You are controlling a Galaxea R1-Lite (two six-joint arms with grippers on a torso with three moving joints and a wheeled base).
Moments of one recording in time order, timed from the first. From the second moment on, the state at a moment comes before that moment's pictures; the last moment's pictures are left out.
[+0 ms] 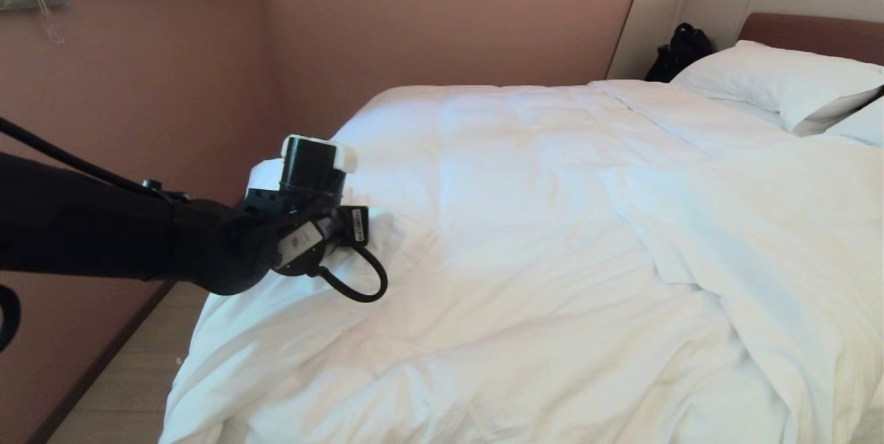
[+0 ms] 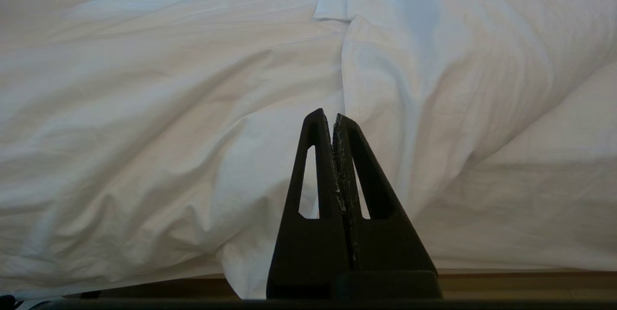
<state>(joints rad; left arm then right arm) -0.47 1.90 -1.17 -0.26 0.51 -0.21 -0.01 0.00 0.00 0.01 0.01 -0.01</state>
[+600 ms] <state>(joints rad) -0.13 1.69 -1.05 -0.24 0.32 -0.21 -0.01 0.00 0.00 0.01 0.01 -0.01</state>
